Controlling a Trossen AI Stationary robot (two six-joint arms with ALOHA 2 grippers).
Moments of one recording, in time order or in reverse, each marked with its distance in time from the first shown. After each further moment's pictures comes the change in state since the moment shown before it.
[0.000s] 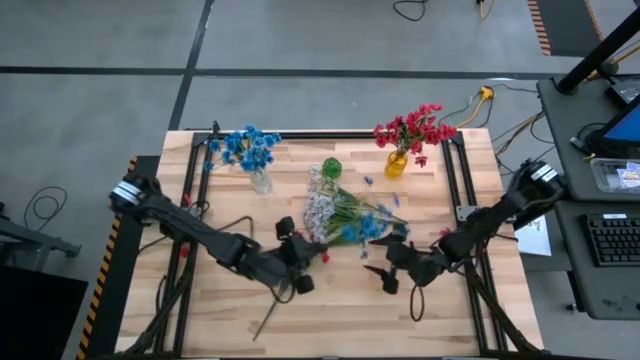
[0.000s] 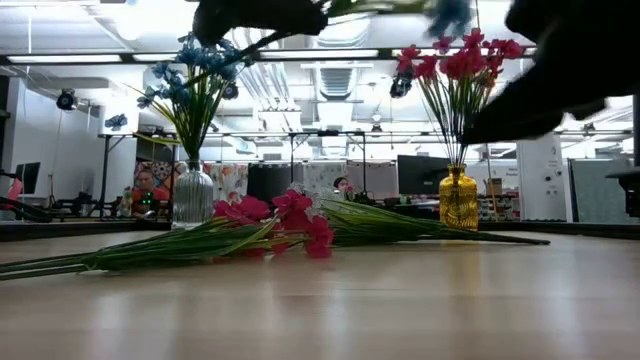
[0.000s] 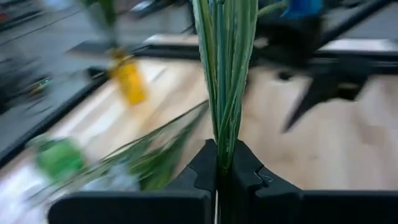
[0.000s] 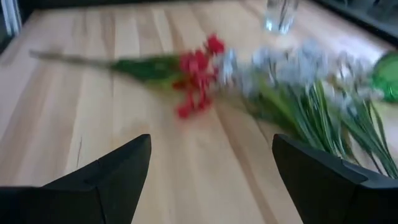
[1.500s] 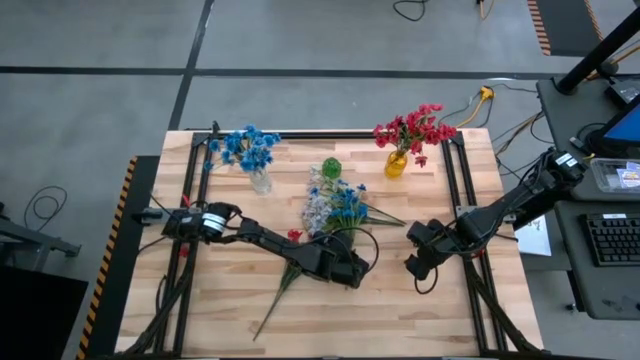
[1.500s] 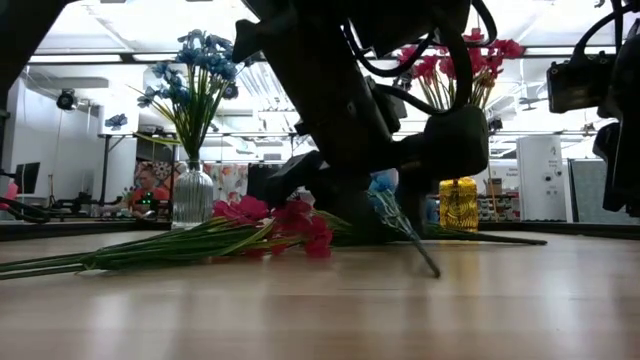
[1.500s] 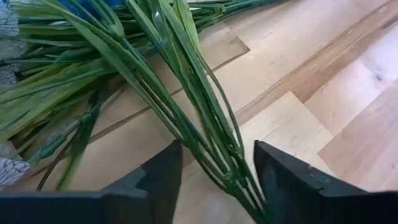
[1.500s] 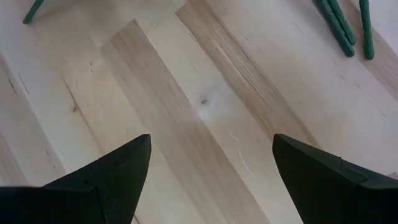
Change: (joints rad) left arm 0.183 0.716 0.659 -0.580 0.123 -0.862; right arm -0.072 -0.335 0.020 -0.946 -0.540 0.682
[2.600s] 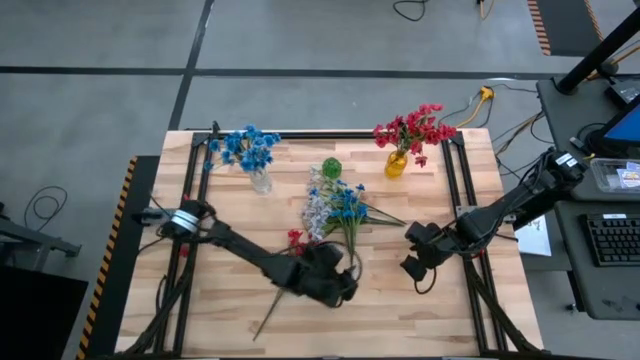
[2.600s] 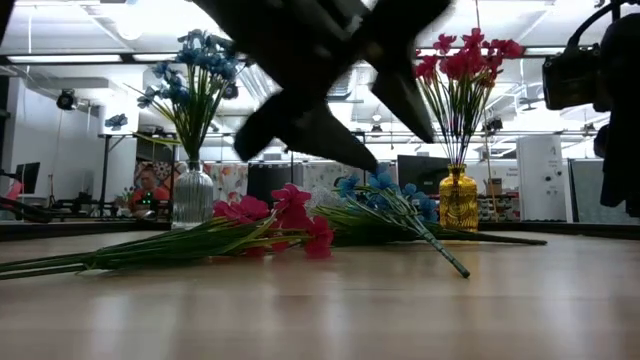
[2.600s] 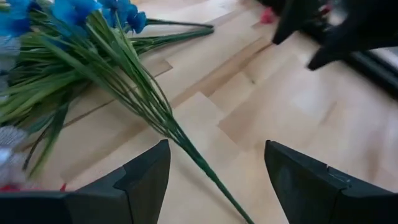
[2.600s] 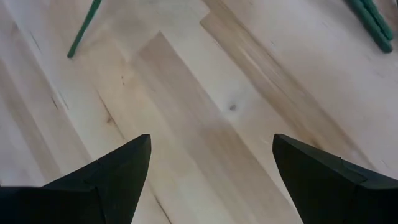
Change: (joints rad) left arm -0.130 -0.212 -0.238 0.289 -0.062 0.095; right arm 0.000 -0.002 0.001 0.075 -0.019 0.066
